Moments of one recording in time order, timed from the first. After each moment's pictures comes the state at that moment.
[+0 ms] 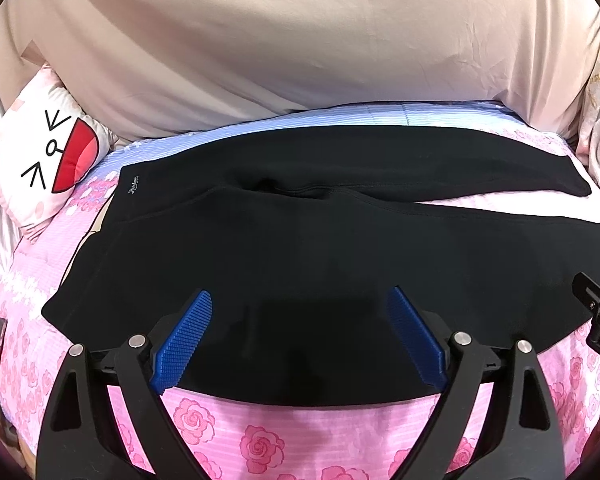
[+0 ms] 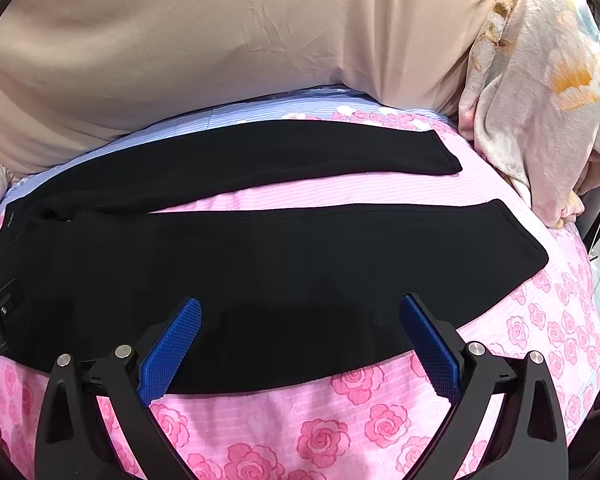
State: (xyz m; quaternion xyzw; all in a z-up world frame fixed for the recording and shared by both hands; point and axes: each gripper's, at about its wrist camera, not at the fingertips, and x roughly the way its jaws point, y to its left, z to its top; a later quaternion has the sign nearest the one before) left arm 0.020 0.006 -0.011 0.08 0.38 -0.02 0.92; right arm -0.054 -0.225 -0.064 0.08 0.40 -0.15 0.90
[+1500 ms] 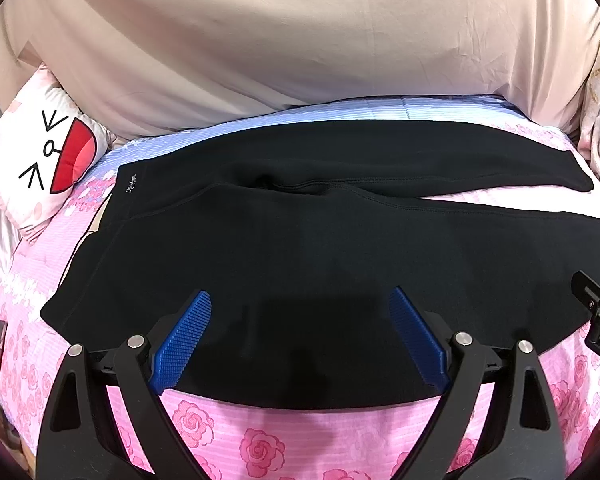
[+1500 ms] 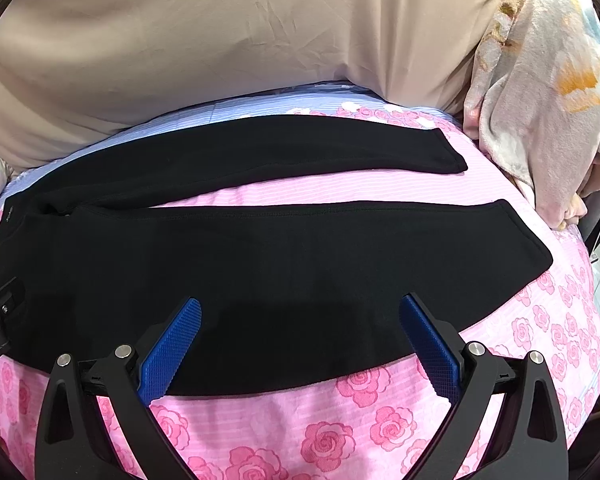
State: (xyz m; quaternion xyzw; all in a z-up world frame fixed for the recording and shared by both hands) left arm 0.022 0.005 -0.017 0.08 0.38 -0.02 0.92; right arm -0.046 -0.220 -0.065 0.07 0.41 -0.15 0.90
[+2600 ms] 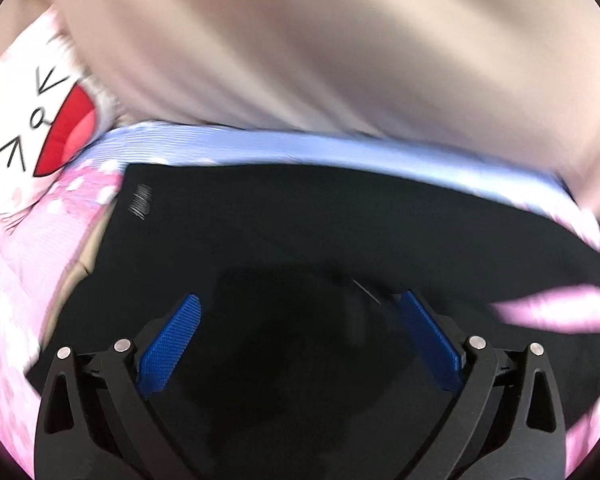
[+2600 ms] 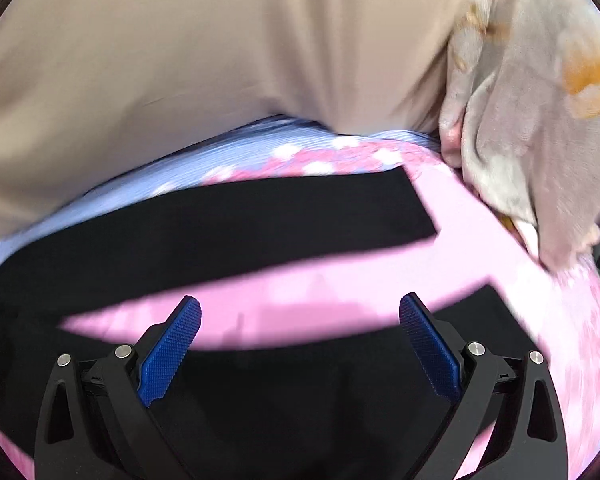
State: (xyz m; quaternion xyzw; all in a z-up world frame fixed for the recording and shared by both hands) left arm 0.176 0.123 0.000 -0.03 0.41 0.01 0.91; right arm 0.049 -0.383 -0.056 0.13 0.39 -0.16 0.90
